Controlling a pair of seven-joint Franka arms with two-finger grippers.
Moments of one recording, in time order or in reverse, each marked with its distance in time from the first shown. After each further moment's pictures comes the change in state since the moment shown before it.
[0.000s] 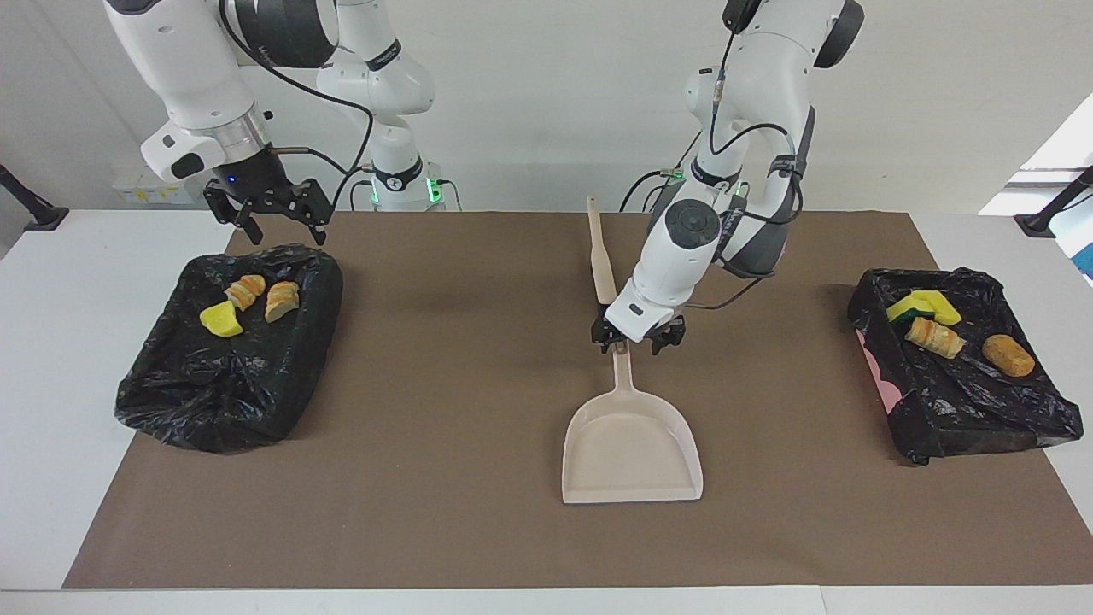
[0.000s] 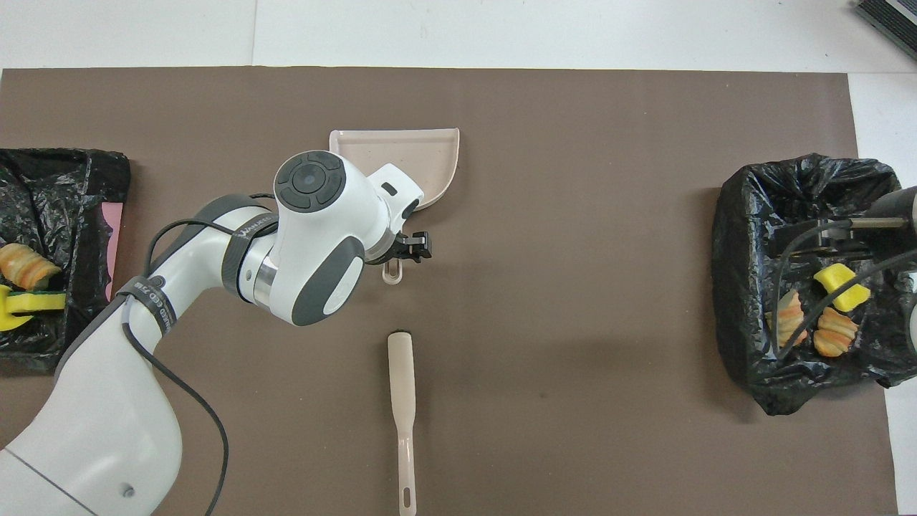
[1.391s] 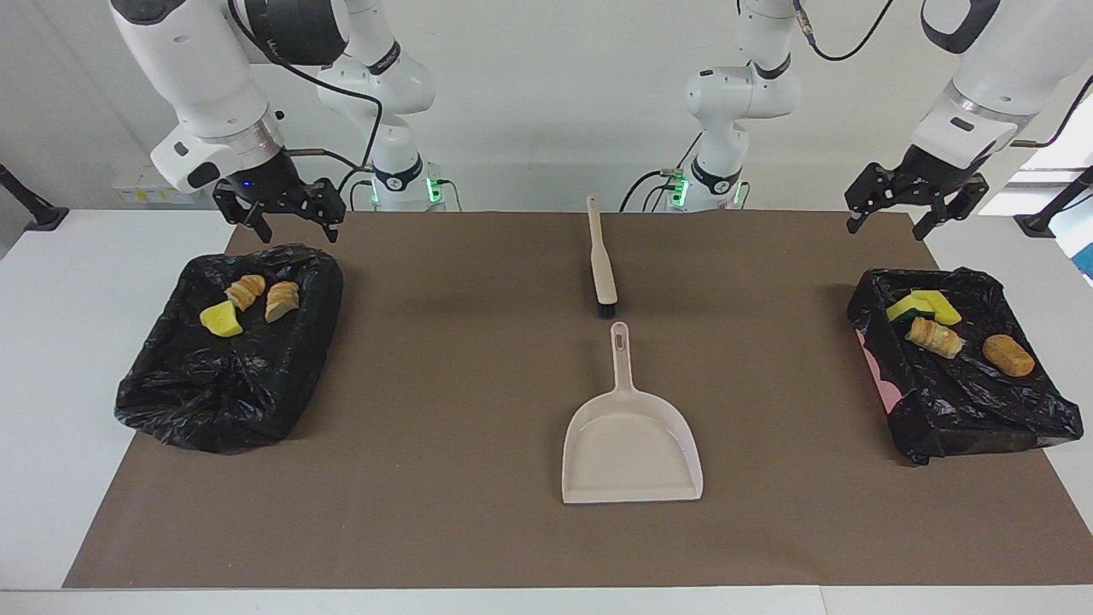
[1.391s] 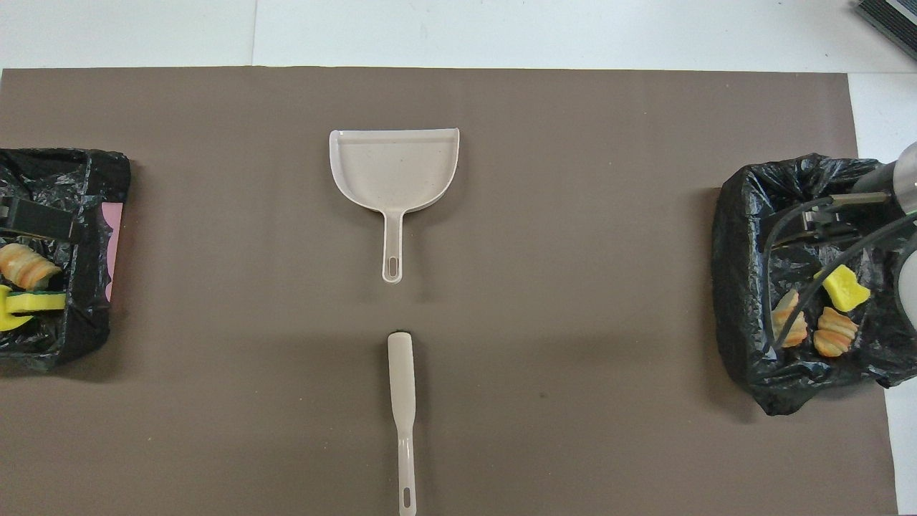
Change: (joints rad) left arm 0.080 -0.352 0.442 0.238 -0.112 -0.540 0.649; right arm 0.048 0.099 -0.006 0.145 -0.025 -0.108 0.009
